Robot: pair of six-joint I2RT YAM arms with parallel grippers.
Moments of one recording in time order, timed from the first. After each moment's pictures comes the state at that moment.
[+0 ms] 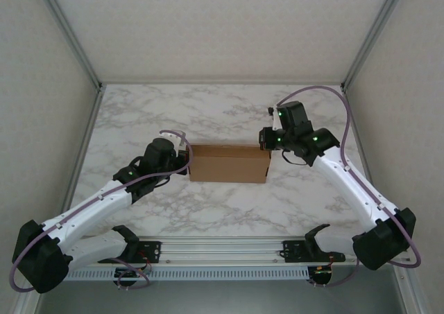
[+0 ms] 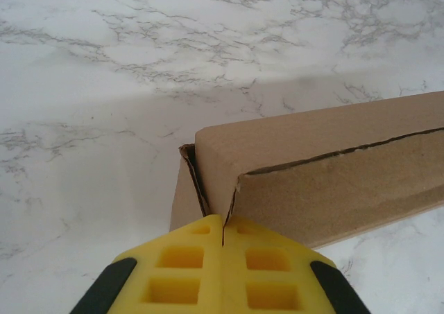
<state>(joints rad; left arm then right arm) -0.60 1.05 0.71 -0.28 -0.12 -0.38 0.52 1.25 1.20 -0.76 -0.11 0.40</state>
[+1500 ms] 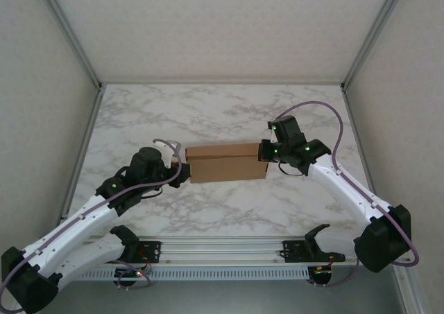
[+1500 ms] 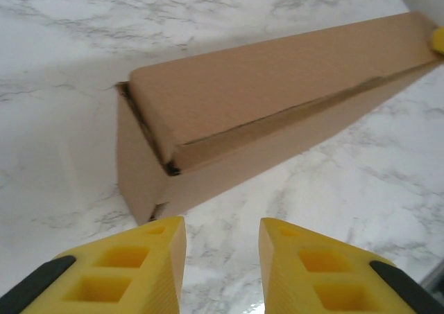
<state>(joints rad) -0.61 0.83 0.69 -0.44 0.09 -0.42 0.54 1.24 1.02 -0.67 -0.08 0.51</state>
